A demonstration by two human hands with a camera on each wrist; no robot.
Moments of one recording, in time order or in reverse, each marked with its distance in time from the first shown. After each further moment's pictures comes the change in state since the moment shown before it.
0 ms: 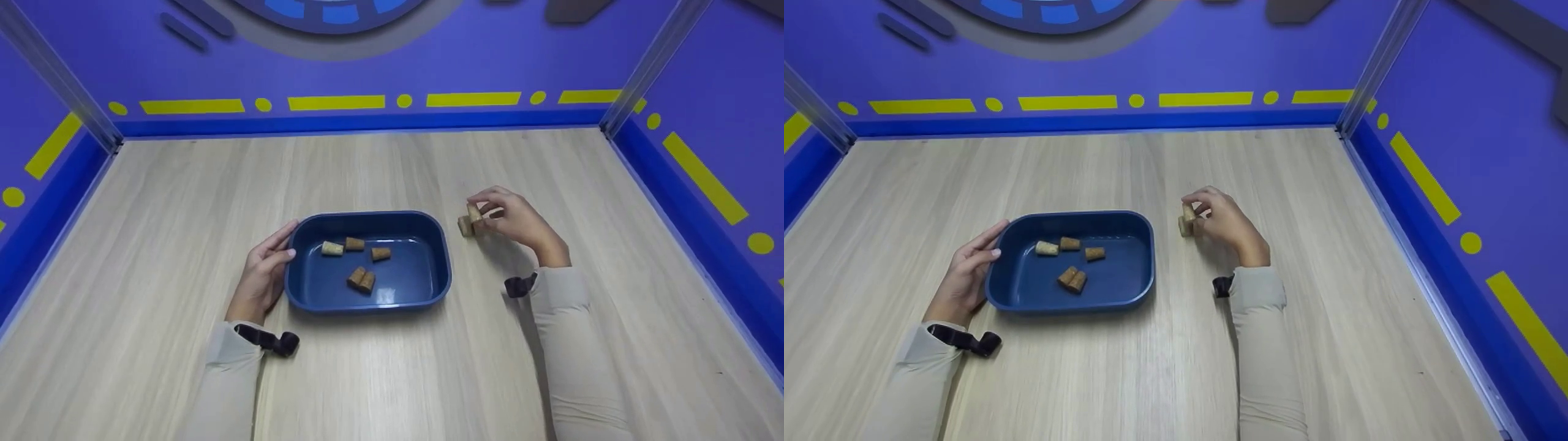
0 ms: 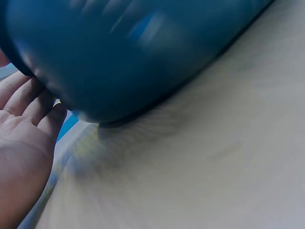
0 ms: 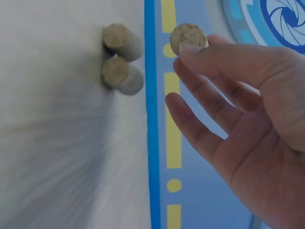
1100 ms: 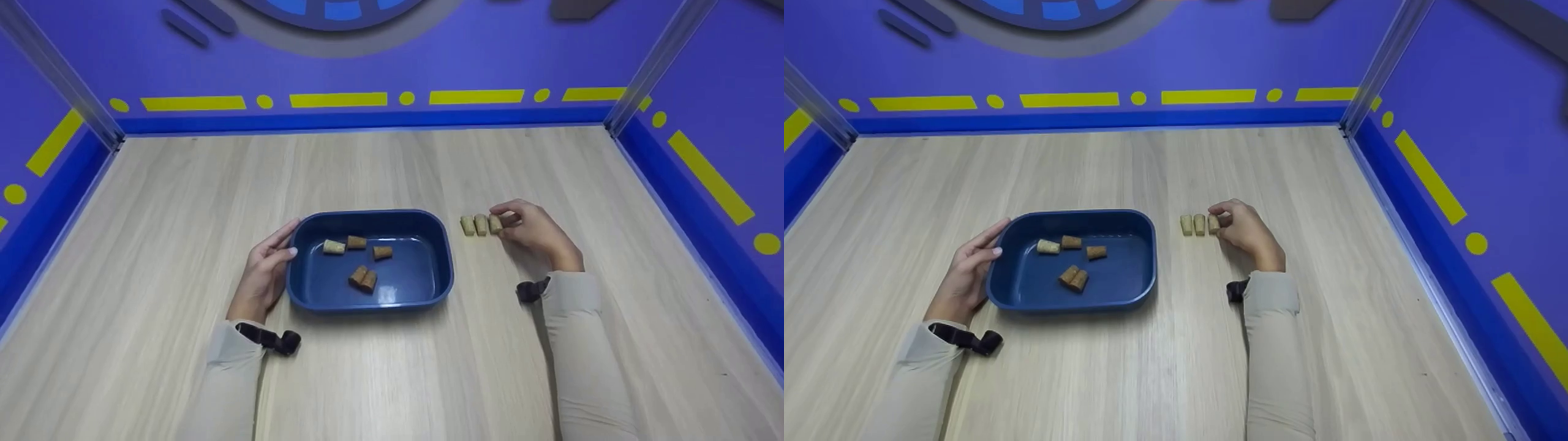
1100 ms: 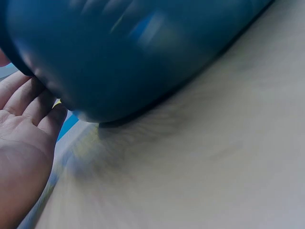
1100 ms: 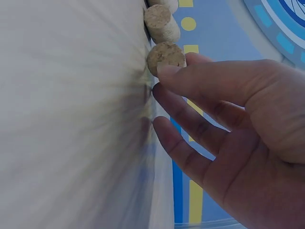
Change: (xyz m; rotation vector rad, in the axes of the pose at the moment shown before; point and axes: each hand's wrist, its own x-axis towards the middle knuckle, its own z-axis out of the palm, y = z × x) left_hand -0.001 0.001 0.001 -0.030 0.000 0.005; right_hand -0.018 0.031 -0.008 -0.077 -0.042 0.231
